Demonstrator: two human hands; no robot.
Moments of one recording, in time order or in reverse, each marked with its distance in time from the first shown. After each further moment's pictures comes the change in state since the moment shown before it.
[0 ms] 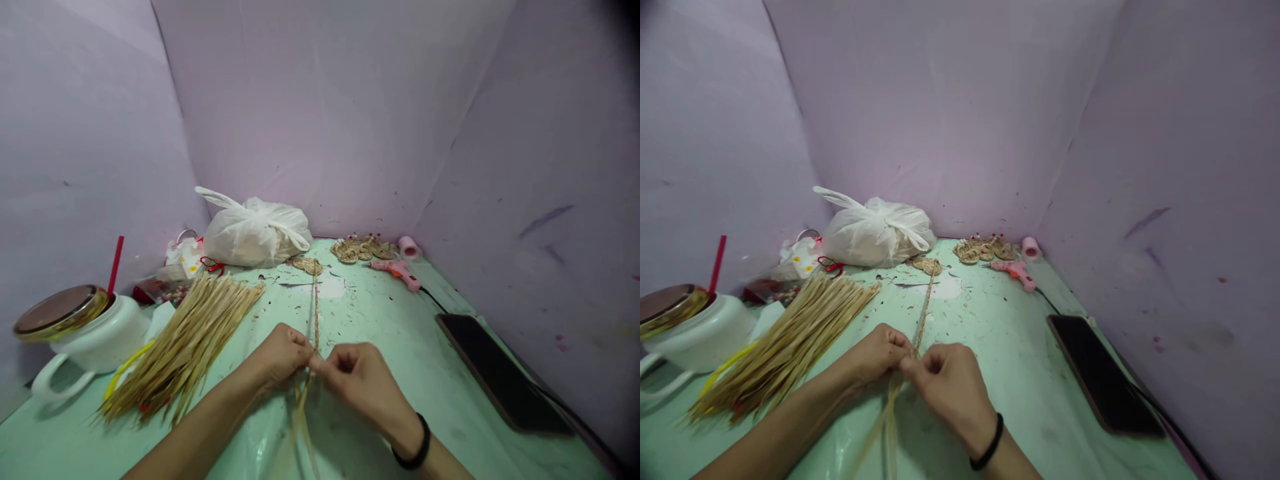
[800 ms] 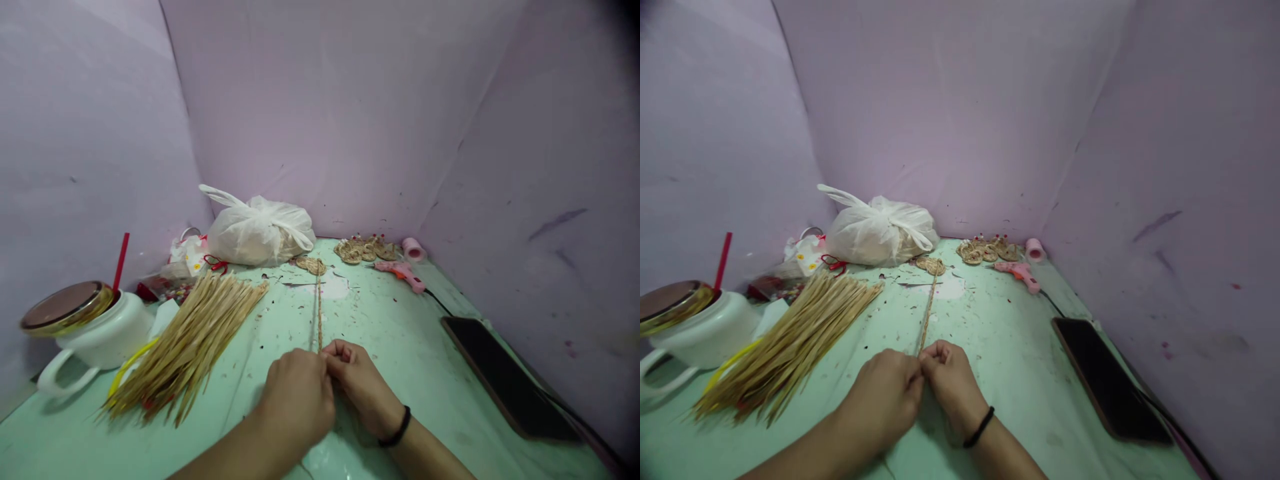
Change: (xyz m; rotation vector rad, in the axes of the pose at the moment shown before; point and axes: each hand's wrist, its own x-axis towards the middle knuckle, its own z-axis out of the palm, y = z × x) left_hand -0.035 -0.001 0.027 0.914 0.249 0.219; right_hand 0.013 0.010 0.022 0.552 -0.041 0.224
